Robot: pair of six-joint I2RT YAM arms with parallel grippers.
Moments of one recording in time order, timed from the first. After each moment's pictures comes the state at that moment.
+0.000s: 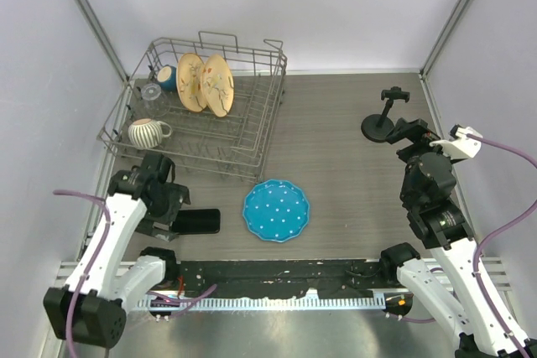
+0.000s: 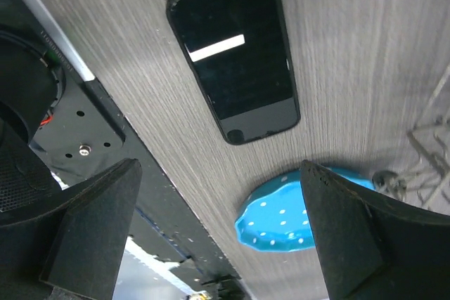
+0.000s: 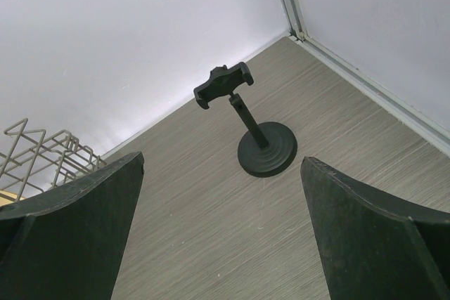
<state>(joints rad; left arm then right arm) -0.18 0.90 0.84 -1.35 -0.11 -1.48 0.33 0.58 0.75 -0.21 0.74 0.47</state>
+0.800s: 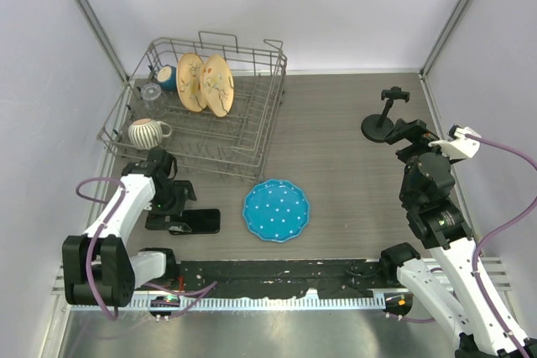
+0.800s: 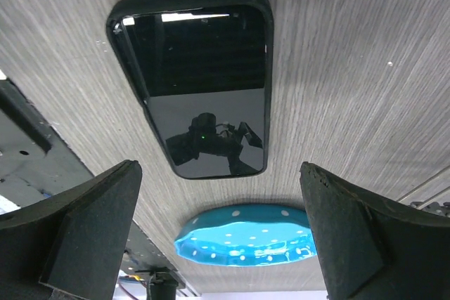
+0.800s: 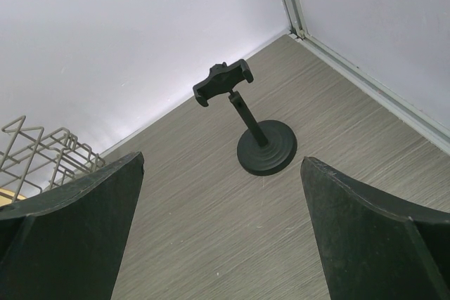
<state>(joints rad) -0.04 1.17 0.73 -1.10 0.03 -1.56 0.33 0.58 0.74 -0.20 0.74 0.47</state>
